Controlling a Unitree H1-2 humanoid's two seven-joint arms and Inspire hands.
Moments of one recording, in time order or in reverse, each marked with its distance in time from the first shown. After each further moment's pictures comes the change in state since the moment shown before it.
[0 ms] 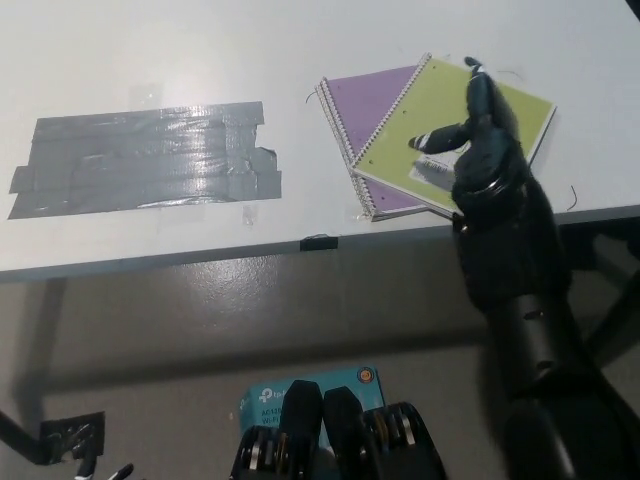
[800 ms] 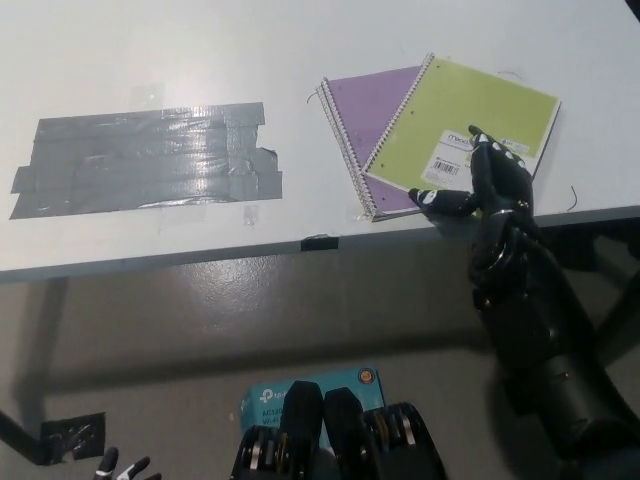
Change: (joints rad) left_arm -0.023 0.022 -0.055 0.000 0.056 -0.033 -0.012; right_arm 0.161 -0.118 0.280 -0.022 0.016 0.004 -0.026
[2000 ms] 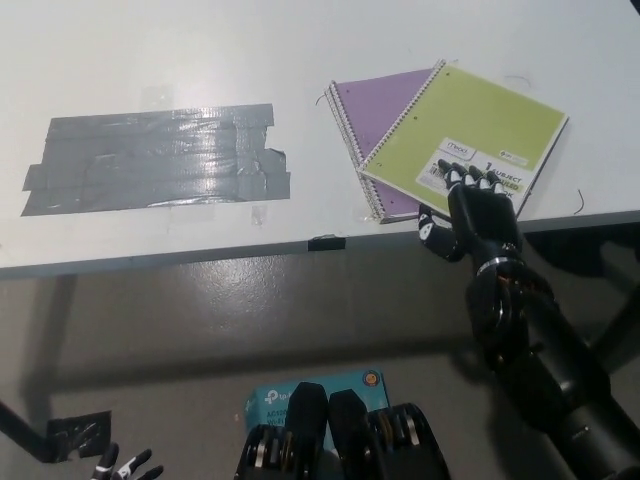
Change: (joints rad) left_arm -0.004 0.004 0.002 0.007 -0.001 -0.036 -0.023; right_arm 0.141 -0.104 0.286 -0.096 0.011 -0.073 0.006
